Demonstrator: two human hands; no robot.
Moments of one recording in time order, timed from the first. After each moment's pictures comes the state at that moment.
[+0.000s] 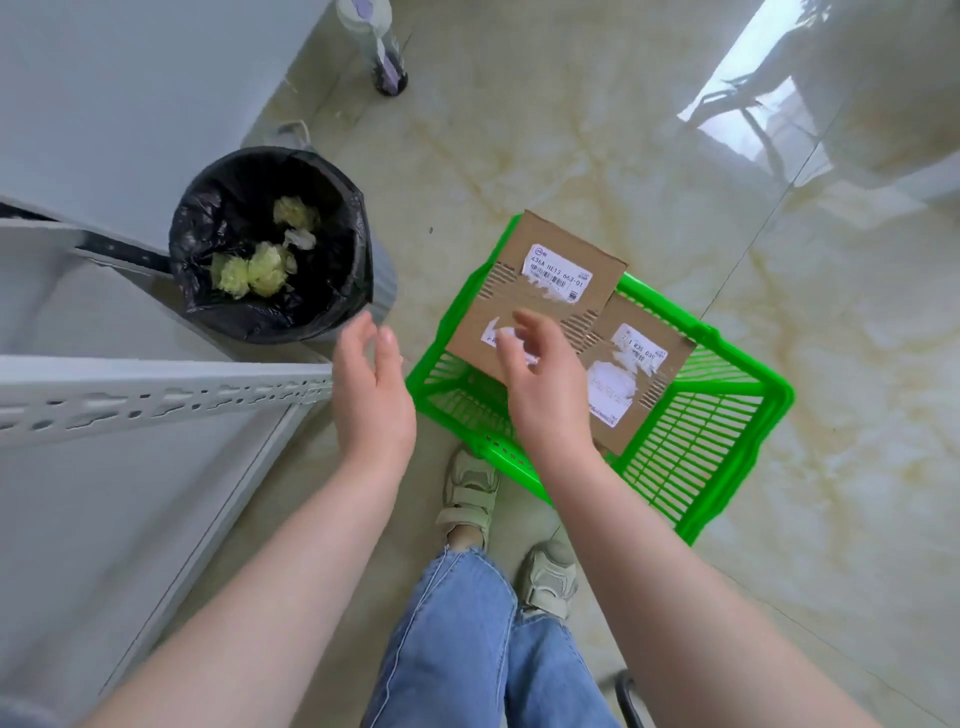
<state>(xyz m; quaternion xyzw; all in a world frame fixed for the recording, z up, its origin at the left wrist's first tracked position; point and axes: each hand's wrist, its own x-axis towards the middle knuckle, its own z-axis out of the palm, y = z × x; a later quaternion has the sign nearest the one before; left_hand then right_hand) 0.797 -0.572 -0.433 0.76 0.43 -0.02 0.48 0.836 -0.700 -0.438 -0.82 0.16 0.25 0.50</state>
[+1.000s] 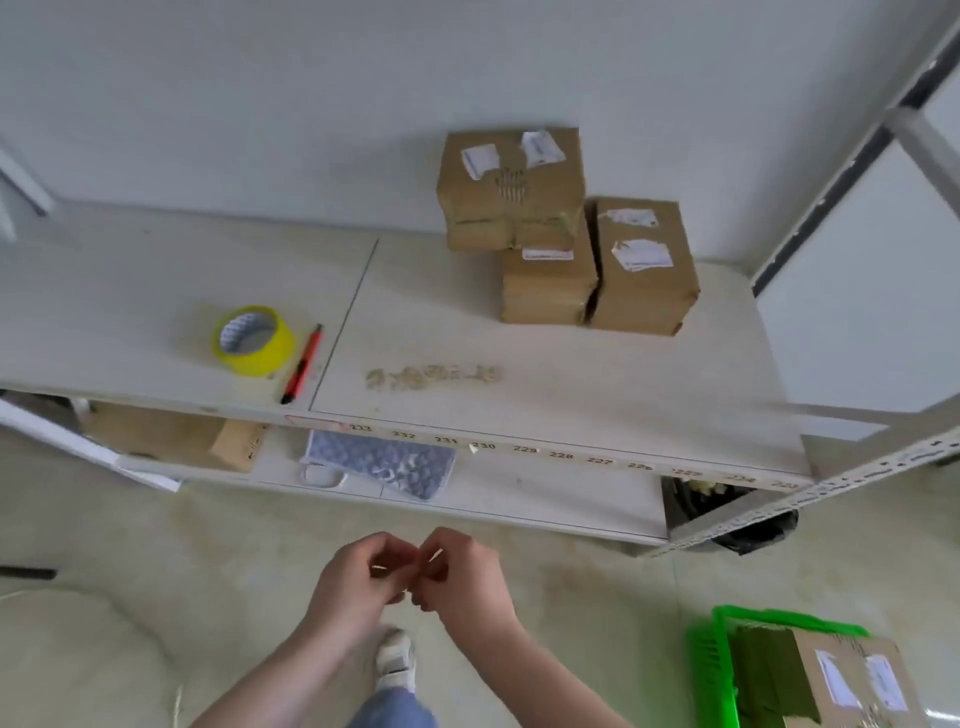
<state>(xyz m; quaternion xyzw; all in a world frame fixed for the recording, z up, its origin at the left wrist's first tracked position) 0.191 -0.414 -0.077 0.51 0.65 0.15 0.54 0.328 -0.439 -0.095 -0.66 -0.45 0.54 0.26</state>
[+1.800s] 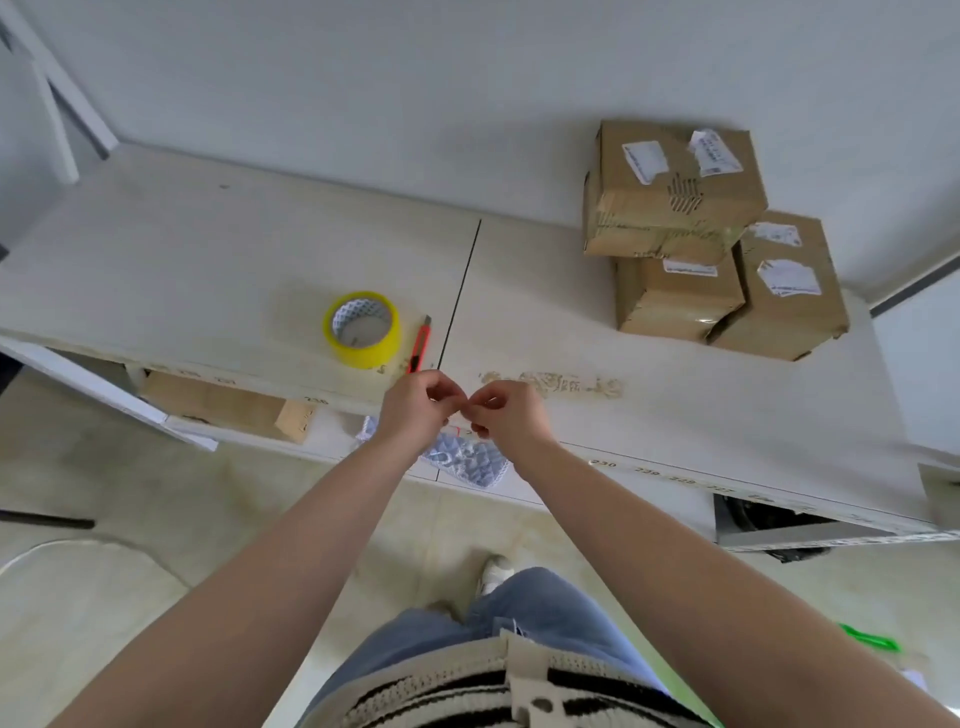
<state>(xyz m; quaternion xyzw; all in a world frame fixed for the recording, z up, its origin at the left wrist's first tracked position) 0.109 -0.207 -0.063 0.56 0.63 0.23 0.48 0.241 -0.231 -0.071 -0.72 -0.41 0.48 0.29</state>
